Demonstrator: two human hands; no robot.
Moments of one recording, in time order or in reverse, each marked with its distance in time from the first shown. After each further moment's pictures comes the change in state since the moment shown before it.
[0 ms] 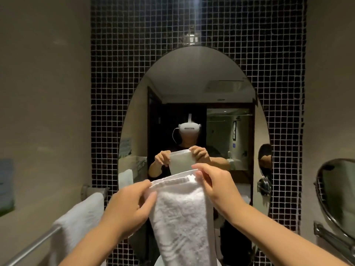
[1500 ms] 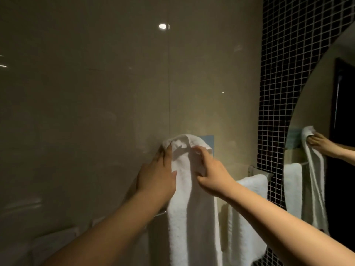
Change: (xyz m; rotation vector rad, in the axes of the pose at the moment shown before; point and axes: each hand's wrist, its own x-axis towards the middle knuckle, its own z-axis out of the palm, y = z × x) left_hand -0.155 0.036 -0.229 1.222 -0.034 -0.930; right_hand 0.010 -0.293 0.187 0.711 -0.569 -0.478
